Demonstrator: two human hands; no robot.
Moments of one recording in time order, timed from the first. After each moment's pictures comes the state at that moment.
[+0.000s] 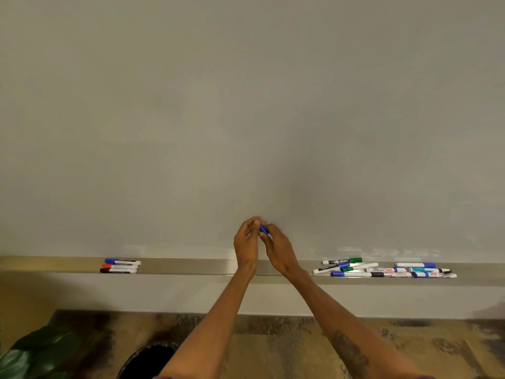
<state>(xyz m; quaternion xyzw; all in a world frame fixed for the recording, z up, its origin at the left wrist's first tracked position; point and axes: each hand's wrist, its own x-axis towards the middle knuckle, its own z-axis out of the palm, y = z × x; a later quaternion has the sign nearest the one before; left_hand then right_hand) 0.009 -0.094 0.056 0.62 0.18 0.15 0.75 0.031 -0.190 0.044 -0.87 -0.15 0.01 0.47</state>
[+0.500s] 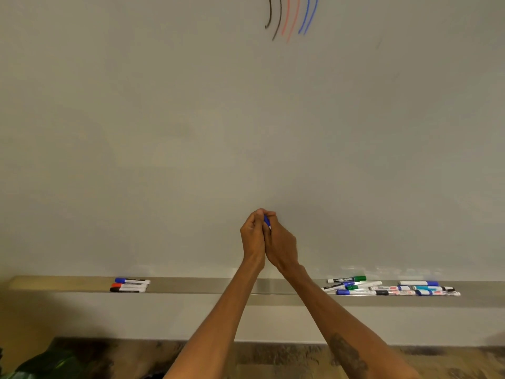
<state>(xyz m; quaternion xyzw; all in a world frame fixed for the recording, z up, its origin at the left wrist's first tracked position) 0.001 -0.092 0.152 0.57 0.12 0.19 0.79 0.021 -0.160 0.129 -0.90 -0.14 -0.14 0.39</state>
